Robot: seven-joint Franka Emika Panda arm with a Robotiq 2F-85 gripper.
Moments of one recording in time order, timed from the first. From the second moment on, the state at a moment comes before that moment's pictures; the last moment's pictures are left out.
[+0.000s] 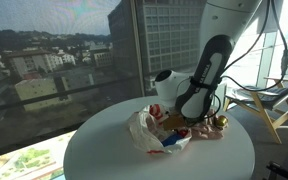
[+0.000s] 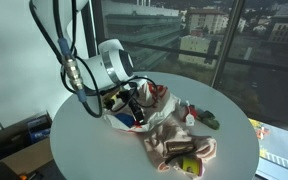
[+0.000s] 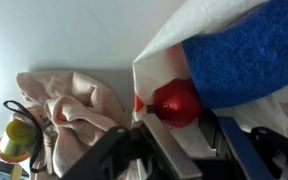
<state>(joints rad) 0.27 0.48 -0.21 -2.19 -0.63 2.63 1.36</state>
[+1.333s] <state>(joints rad) 0.13 0.23 -0.16 -2.24 -0.62 2.21 1.45</state>
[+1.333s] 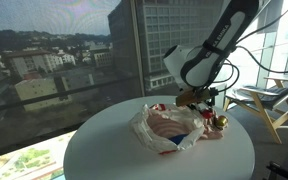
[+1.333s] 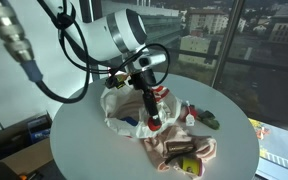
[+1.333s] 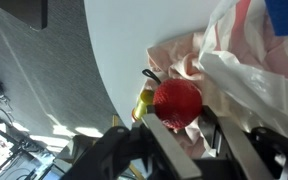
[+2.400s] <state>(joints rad) 0.11 0.28 -0.02 -2.19 -0.50 2.21 1.41</state>
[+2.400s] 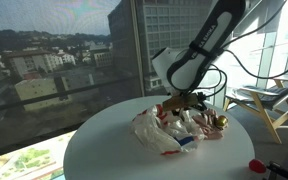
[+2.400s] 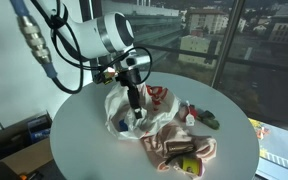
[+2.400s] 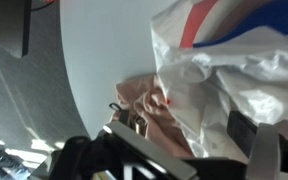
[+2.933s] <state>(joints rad) 0.15 0.32 0.04 -2.15 -0.17 2.23 1.42</state>
